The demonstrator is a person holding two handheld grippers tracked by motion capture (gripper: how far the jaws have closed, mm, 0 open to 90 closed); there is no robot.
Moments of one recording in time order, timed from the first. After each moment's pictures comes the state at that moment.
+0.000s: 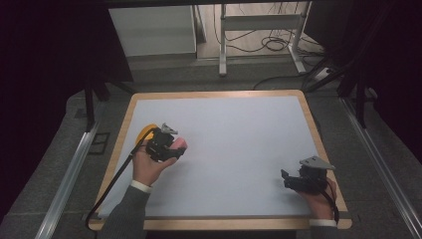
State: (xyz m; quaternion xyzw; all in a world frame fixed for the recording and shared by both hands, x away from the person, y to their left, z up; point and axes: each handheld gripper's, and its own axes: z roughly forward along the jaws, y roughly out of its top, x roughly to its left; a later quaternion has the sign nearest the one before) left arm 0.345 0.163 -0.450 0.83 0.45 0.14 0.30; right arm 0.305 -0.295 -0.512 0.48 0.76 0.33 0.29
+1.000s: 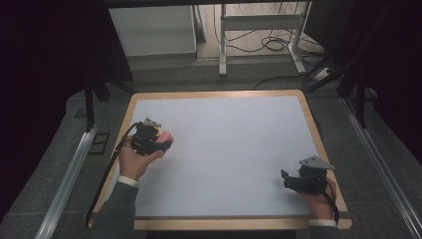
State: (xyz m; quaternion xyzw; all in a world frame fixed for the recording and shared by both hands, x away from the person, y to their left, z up) left arm 0.354 0.204 -0.443 0.80 0.49 0.15 0.31; right arm 0.305 -0.294 -0.512 0.48 0.76 0.33 0.29
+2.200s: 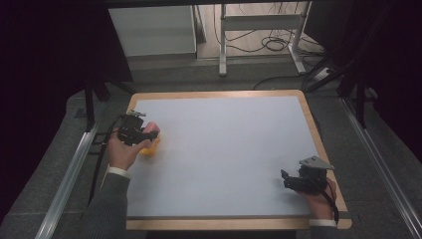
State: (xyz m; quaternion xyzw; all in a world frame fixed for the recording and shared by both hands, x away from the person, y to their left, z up) left arm 0.375 0.244 -0.437 0.77 0.54 0.17 0.31; right arm 0.305 -0.294 -0.513 0.49 0.76 0.33 0.29
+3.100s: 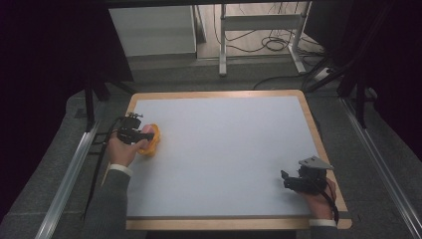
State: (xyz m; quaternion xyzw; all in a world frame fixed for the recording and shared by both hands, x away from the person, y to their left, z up) left arm 0.400 0.262 -0.473 0.75 0.58 0.14 0.28; right arm 0.306 -0.294 -0.515 0.49 0.76 0.32 0.28
